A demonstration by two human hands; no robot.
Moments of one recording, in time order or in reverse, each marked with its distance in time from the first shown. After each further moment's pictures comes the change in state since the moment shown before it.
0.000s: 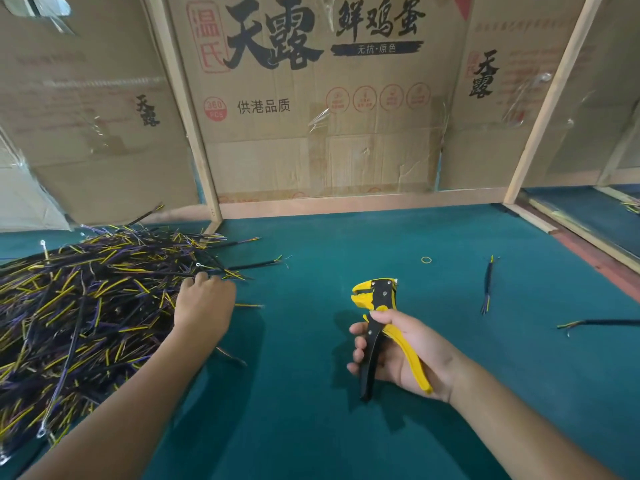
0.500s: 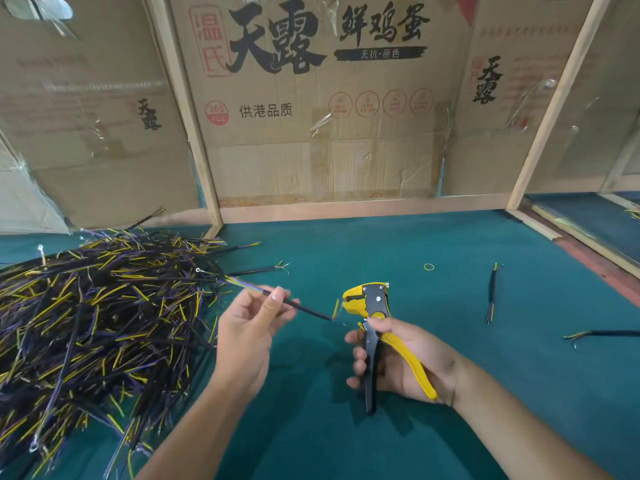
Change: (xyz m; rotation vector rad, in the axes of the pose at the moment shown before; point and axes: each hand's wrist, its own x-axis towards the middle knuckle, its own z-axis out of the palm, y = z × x) left_hand -0.049 0.074 -0.020 -2.471 0.249 -0.187; right_hand 0.004 -0.009 0.001 -0.069 -0.135 0.086
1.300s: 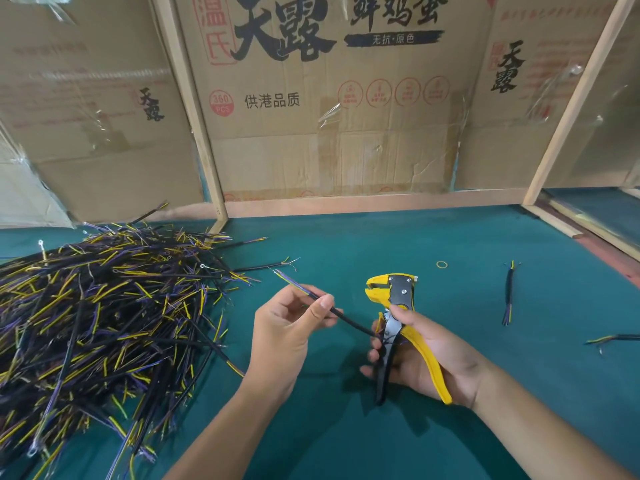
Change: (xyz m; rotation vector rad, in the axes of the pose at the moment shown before) left_hand -0.004 -0.016 0.018 0.192 -0.194 0.059; right_hand 0.006 -0.005 -0.009 0.067 0.067 -0.098
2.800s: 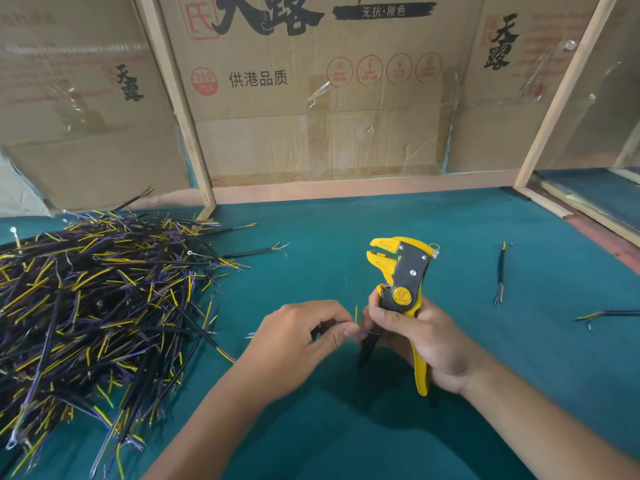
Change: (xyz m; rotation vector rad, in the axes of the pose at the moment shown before) left_hand -0.015 0.023 -0.005 0.972 -0.518 0.200; right_hand -0.014 0.009 0.020 -0.460 0.049 -0.441
